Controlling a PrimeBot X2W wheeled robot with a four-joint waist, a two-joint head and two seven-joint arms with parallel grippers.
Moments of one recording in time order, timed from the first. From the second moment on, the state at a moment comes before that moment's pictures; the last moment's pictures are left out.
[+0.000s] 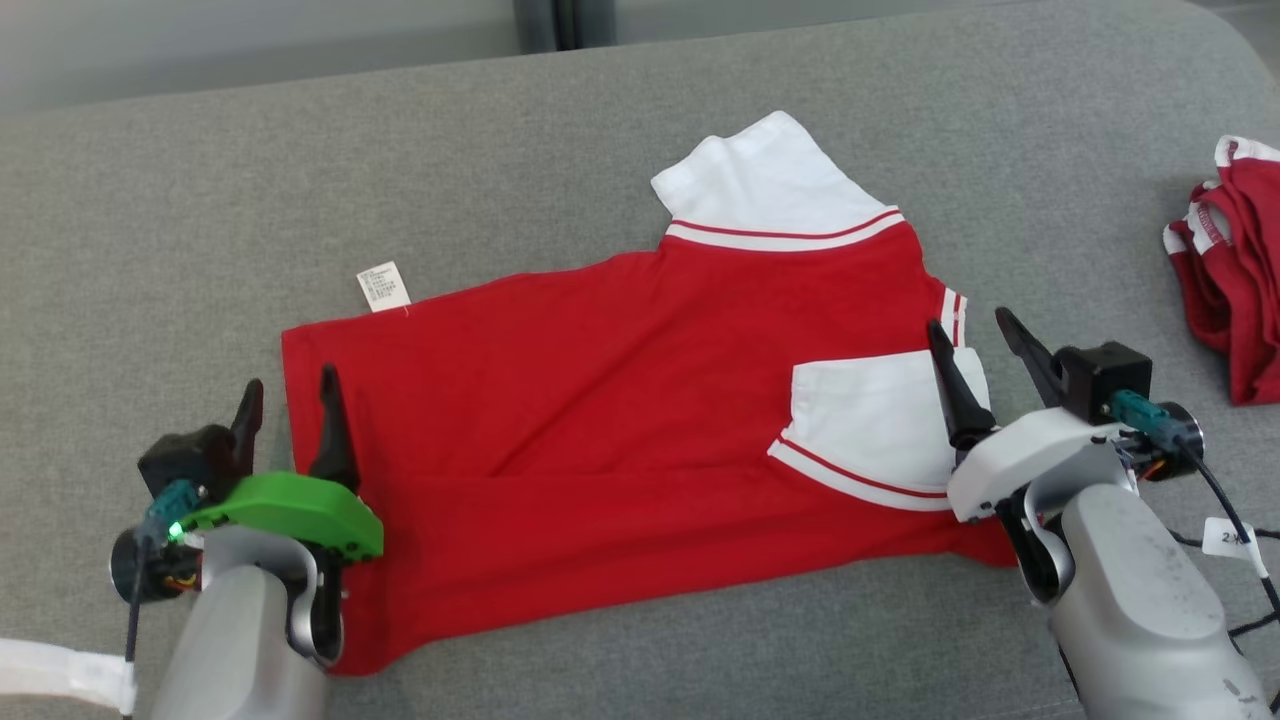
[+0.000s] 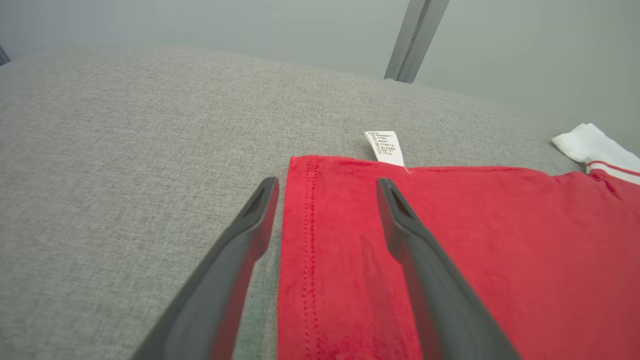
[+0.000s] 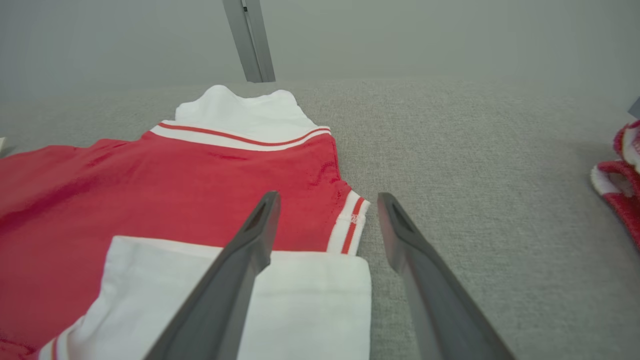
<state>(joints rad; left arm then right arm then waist) -0.39 0.08 -0.02 0.64 -0.33 -0.10 -0.26 -0.46 -0.11 0.07 0.62 0.20 0.13 -0.26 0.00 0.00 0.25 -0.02</state>
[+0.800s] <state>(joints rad) -0.68 0.11 -0.09 0.83 -0.29 -0.13 -0.26 -0.95 -0.16 0.21 0.84 0.11 0.13 -0.14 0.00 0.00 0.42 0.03</state>
